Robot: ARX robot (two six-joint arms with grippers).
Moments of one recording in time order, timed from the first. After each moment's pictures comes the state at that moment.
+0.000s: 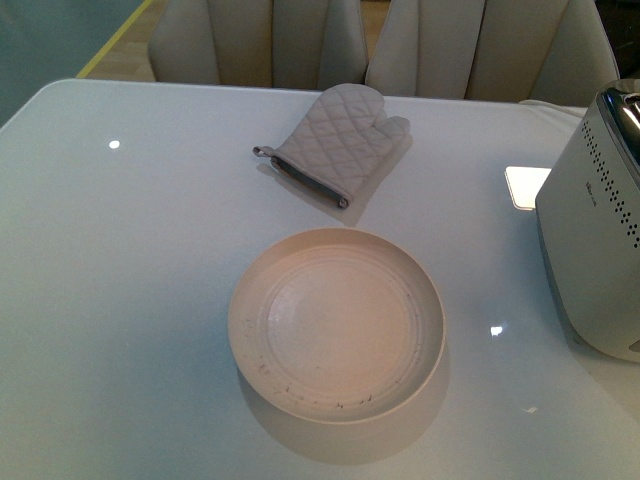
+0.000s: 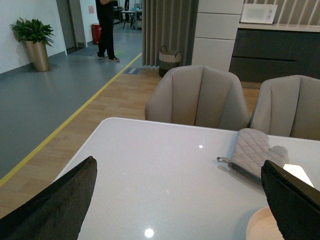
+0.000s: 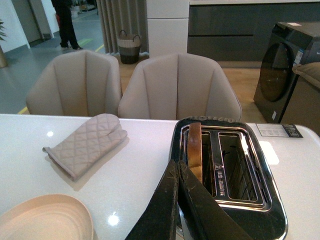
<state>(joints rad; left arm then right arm) 0.00 0.01 0.01 0.00 0.00 -0.01 0.00 0.38 0.04 0.33 0.00 0.00</state>
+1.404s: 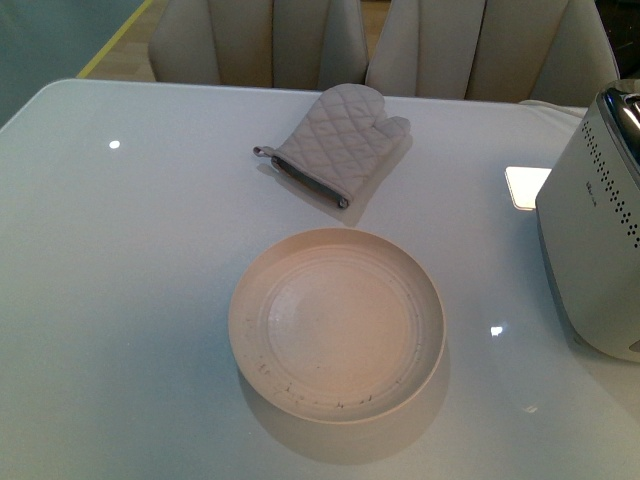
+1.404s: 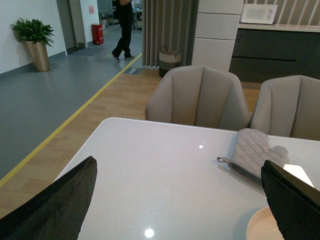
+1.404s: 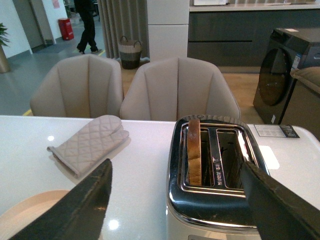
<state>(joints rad) 0.00 0.01 0.01 0.00 0.00 -0.01 0.00 0.01 0.02 0.00 0.00 0.00</state>
